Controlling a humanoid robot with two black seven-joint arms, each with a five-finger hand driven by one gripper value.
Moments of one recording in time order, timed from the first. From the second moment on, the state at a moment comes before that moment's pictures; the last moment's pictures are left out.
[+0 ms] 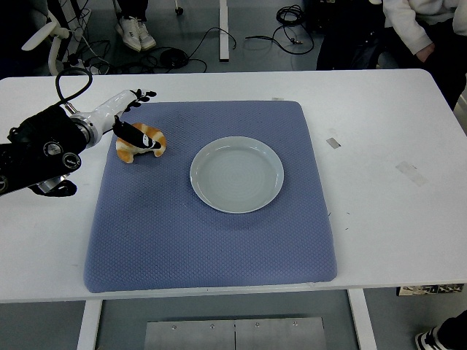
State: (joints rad) left arm -1.18 0.55 0.02 -1.24 0.76 0.34 0.25; right arm -0.10 0.00 0.03 0.15 -0.10 -0.06 0.21
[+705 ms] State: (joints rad) left arm -1.19 0.58 0.05 -1.23 0.97 0.27 0.26; right arm -0.10 0.00 0.03 0.15 -0.10 -0.06 0.21
